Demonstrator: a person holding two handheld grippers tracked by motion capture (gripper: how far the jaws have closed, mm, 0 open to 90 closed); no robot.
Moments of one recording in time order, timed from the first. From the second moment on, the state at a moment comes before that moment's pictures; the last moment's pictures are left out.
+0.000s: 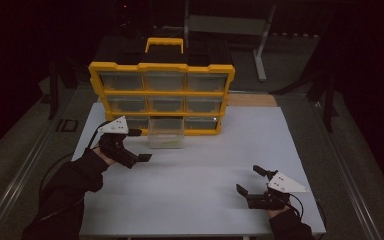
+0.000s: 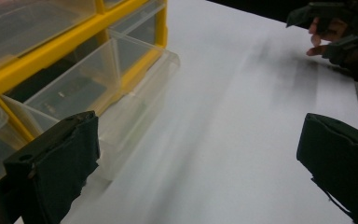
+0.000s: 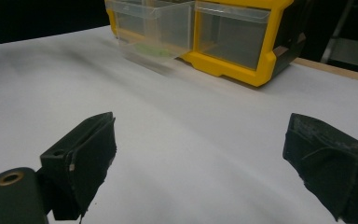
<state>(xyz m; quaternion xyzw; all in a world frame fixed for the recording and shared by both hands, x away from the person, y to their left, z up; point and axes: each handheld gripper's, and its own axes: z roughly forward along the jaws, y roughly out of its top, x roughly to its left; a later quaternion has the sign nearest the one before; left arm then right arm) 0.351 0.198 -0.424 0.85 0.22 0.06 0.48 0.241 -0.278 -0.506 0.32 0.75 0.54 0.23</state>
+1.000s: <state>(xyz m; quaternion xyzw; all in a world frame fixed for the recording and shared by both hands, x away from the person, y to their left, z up) 0.298 0.227 -0.465 0.83 0.23 0.03 0.51 0.242 -0.276 -0.507 0.31 0.75 0.54 0.22</state>
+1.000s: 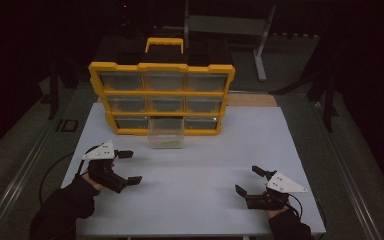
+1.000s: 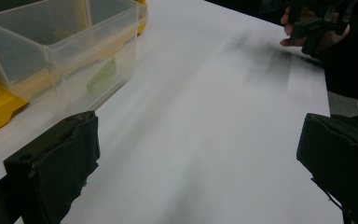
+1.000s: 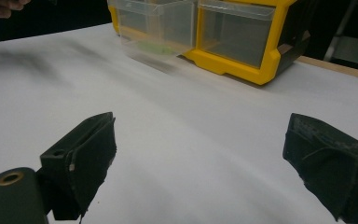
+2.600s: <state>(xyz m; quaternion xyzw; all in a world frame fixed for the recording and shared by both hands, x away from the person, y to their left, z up) 0.259 0.260 -0.520 0.79 0.32 0.04 0.52 0.241 -0.277 -0.507 0.31 0.75 0.53 0.22</state>
